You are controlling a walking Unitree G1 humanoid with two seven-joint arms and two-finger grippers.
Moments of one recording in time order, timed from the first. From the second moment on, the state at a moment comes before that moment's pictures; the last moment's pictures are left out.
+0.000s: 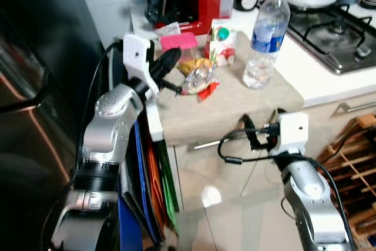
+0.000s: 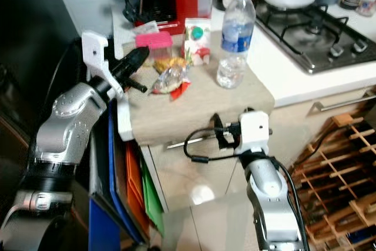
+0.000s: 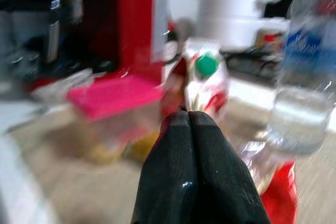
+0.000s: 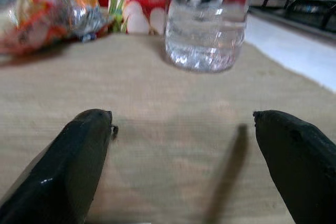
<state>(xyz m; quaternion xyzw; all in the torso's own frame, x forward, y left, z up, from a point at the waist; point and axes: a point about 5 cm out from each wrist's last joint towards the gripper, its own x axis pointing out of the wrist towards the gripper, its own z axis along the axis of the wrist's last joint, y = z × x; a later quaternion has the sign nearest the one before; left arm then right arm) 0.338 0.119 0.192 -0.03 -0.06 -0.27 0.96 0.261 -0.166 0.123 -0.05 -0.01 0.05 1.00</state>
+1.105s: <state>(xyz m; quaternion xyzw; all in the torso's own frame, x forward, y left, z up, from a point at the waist) 0.351 0.118 0.165 0.03 0.01 -0.27 0.96 0.290 -0.125 0.194 0.12 -0.09 0.13 0.98</state>
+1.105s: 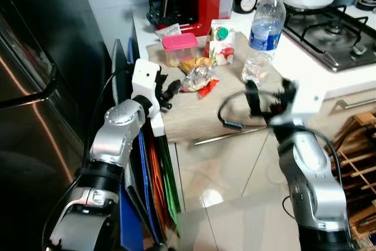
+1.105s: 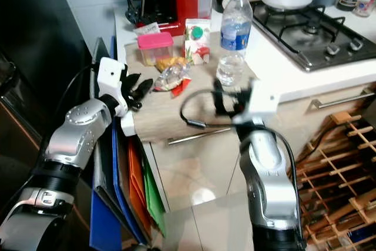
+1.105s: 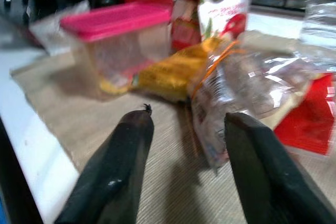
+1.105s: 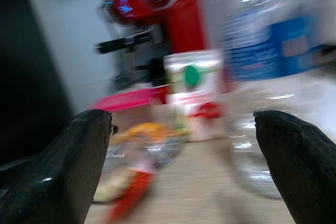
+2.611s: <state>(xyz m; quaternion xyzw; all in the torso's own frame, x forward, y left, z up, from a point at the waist) 0.307 0.128 0.199 0.06 -0.03 -0.39 0.92 0.365 -0.105 0.158 0.33 0.08 0.11 0.93</state>
